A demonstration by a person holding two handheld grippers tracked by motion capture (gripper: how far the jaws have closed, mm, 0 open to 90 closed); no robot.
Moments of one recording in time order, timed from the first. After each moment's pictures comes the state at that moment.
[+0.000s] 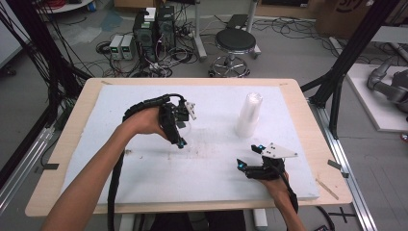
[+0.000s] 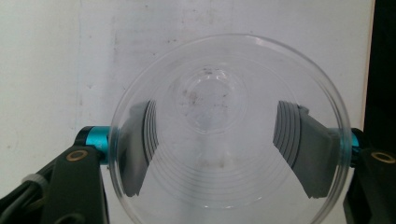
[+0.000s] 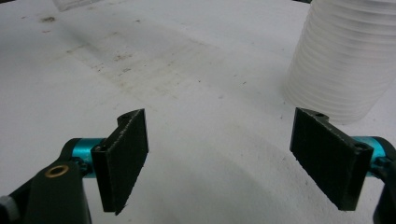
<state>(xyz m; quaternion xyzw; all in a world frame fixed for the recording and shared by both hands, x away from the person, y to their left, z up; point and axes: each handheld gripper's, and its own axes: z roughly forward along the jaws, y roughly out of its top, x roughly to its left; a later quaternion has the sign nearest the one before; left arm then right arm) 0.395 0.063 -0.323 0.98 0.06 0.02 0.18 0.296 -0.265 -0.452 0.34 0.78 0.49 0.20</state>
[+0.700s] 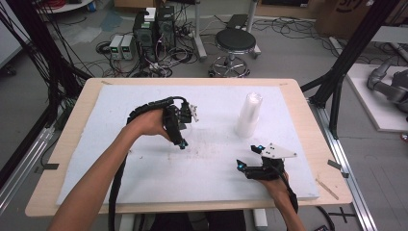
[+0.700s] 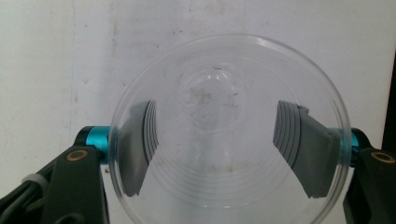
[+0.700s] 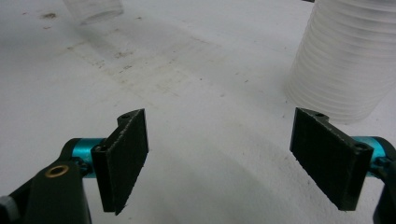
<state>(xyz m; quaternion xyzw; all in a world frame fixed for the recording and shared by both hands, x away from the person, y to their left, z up) 0.405 0.053 -0.342 0.98 0.06 0.01 0.16 0.296 -0.264 -0.452 0.34 0.78 0.48 0.20</state>
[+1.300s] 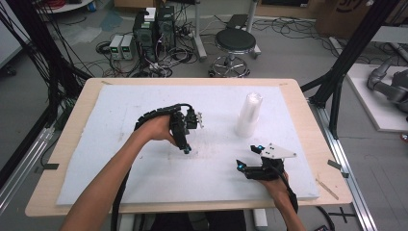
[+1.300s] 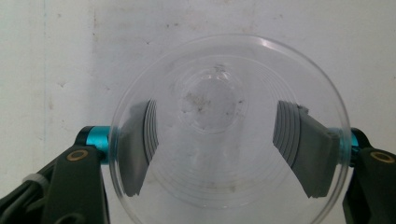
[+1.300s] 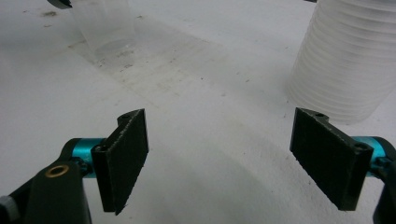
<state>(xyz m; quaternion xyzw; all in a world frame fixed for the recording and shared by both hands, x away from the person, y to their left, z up) 0.407 0.037 -0.370 0.99 0.07 0.01 0.14 0.296 -0.264 -0.452 0.33 0.79 0.48 0.20</state>
